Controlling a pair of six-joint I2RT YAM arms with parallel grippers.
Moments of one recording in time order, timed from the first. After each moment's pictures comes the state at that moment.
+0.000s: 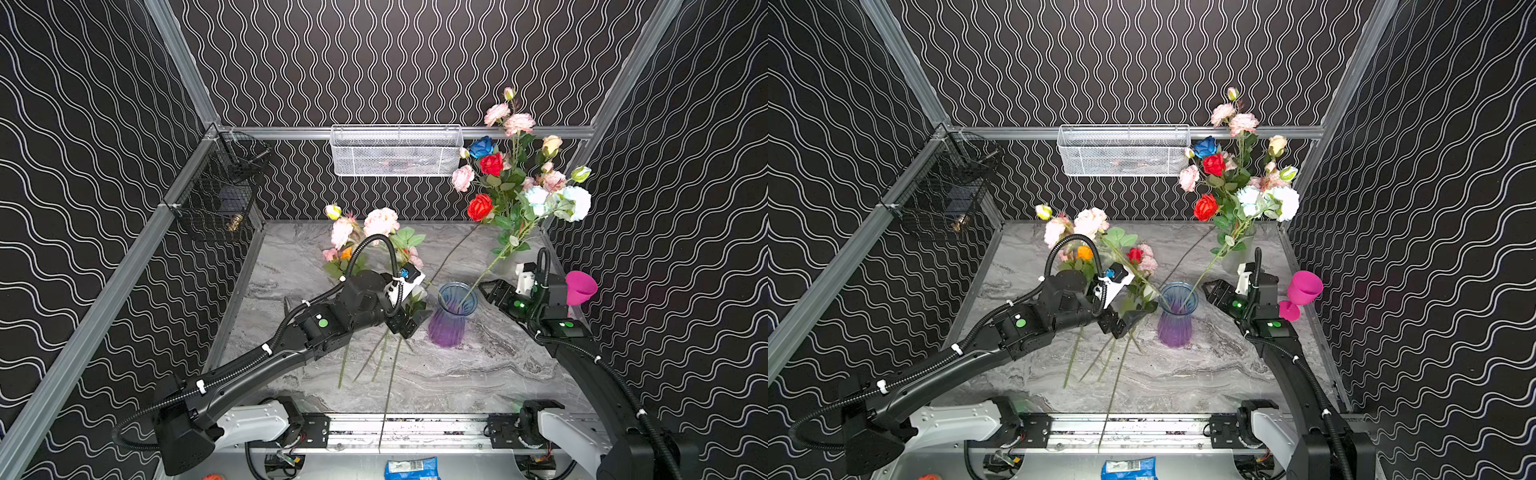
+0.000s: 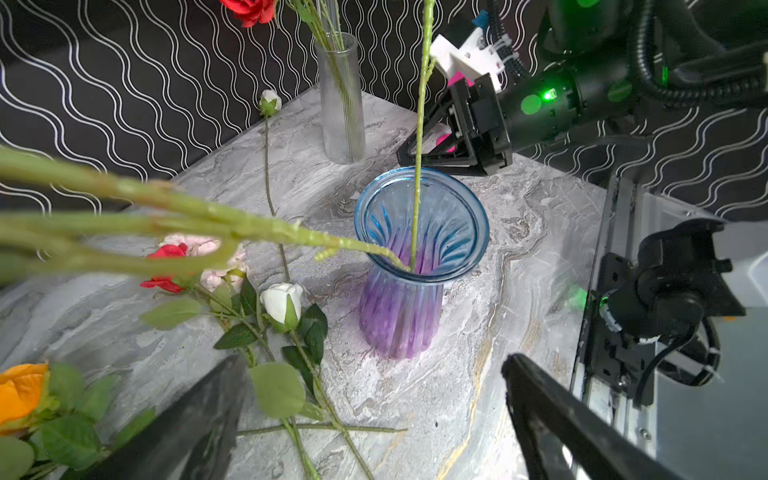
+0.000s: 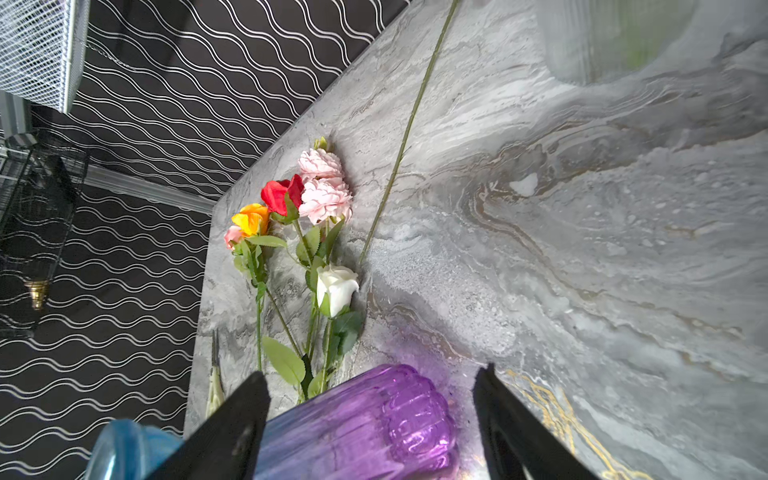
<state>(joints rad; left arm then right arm) -0.92 1.16 1.04 -0.30 0.07 0.01 0.05 0.99 0.66 -0.27 -0.40 0.63</state>
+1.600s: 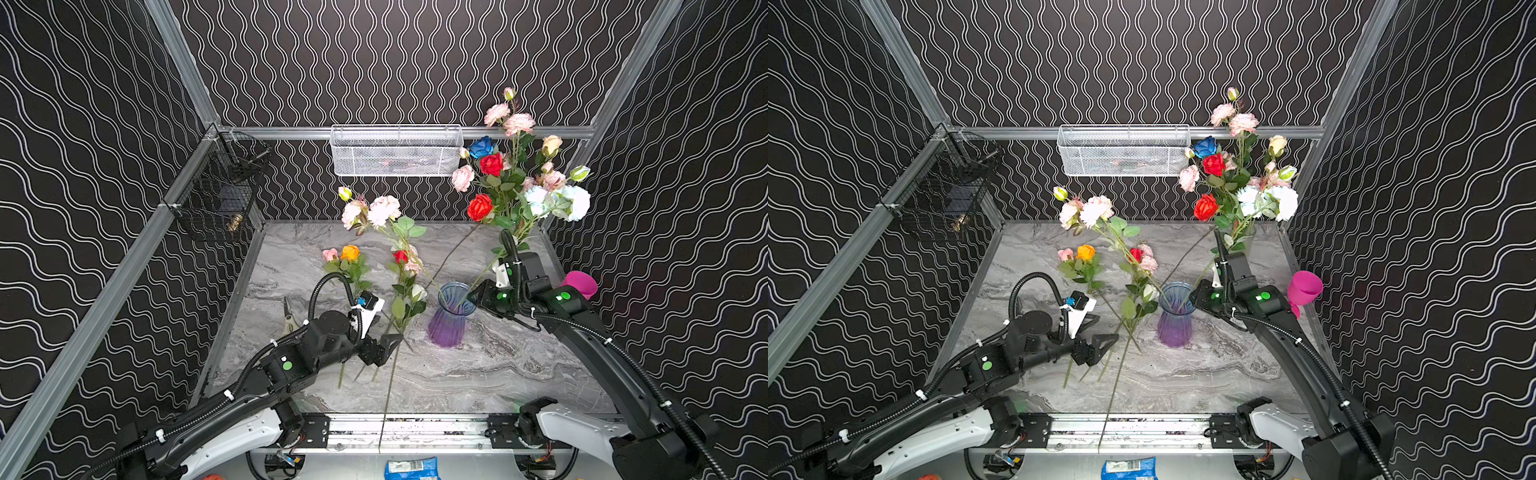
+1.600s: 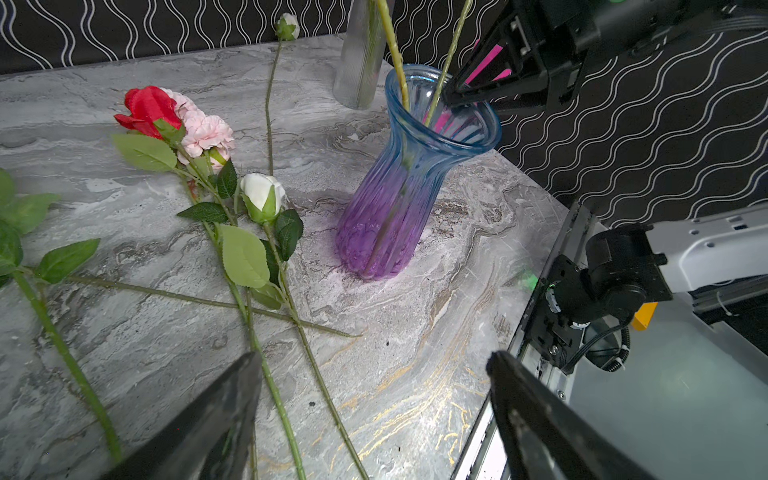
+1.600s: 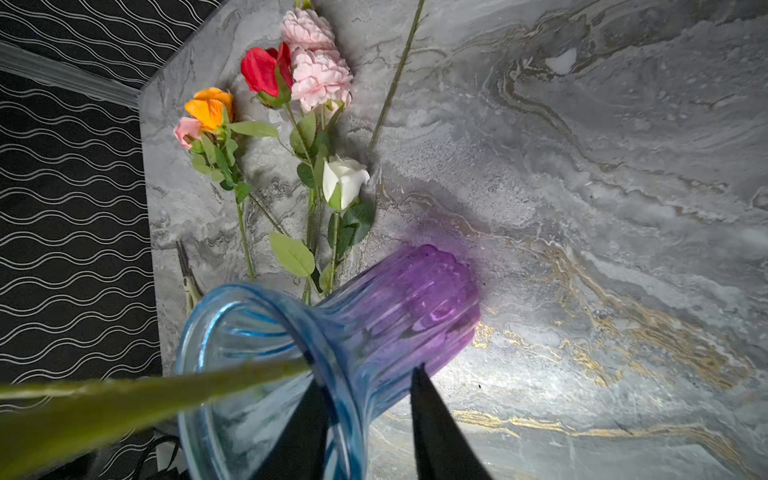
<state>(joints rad) -0.92 0.78 0.64 -0.26 0.05 -0.30 0.37 1.13 1.10 -0.87 -0.20 0.69</state>
